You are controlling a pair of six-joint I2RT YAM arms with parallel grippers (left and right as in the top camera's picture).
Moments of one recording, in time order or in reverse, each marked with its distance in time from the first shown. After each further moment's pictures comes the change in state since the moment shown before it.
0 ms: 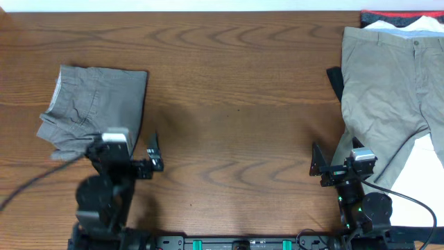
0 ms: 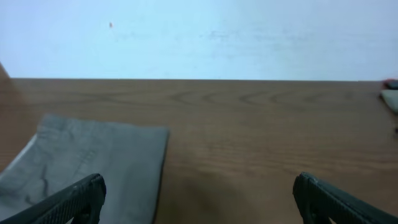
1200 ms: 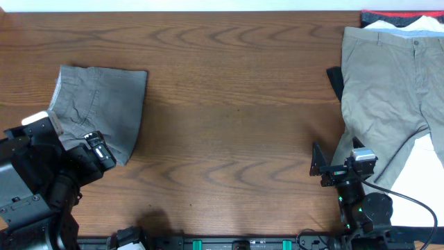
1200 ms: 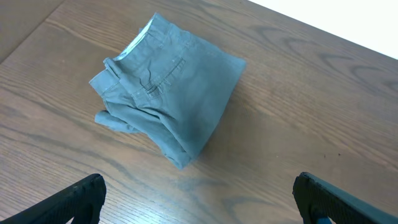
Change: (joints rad) left arm 0.466 0.519 0.903 -0.884 0.104 -0.043; right arm 0.000 0.000 0.006 -0.002 0.000 0.000
